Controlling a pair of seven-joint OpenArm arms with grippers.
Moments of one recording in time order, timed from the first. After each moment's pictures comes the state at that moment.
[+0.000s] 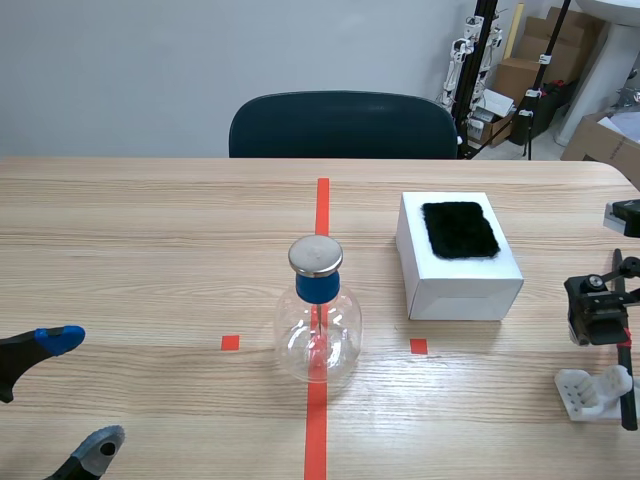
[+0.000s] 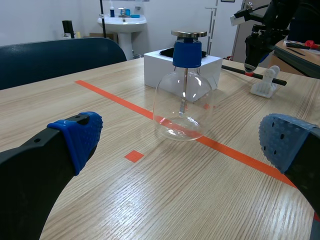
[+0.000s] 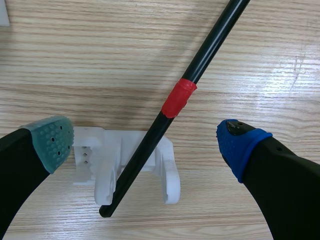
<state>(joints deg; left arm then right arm) 16.4 -32.7 12.9 51.1 17.3 -35.3 -87.0 6.0 34.6 -2.8 74.2 27.2 8.6 -63.6</state>
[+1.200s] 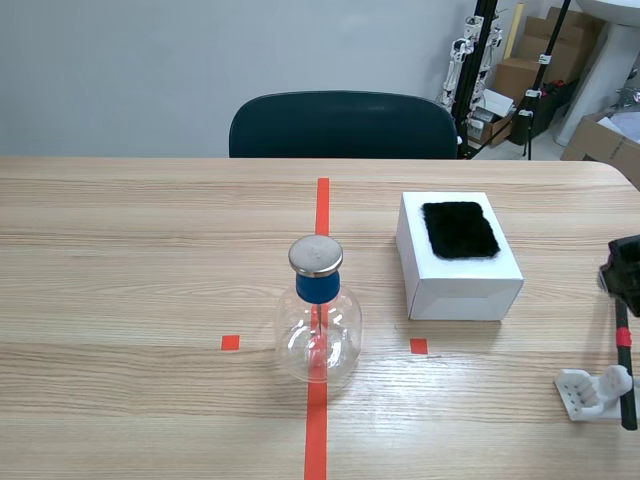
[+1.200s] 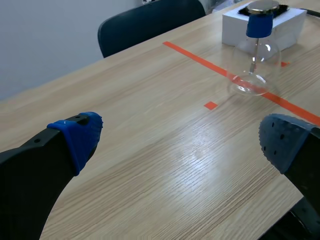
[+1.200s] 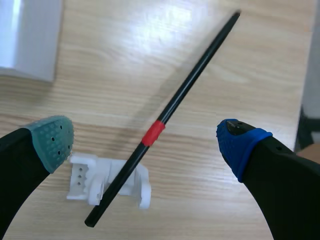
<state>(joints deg) 61.6 -41.4 -21.3 82.2 -3.7 -28.4 -68.6 -11.5 37.6 12.3 95.5 27.5 13.9 -47.9</state>
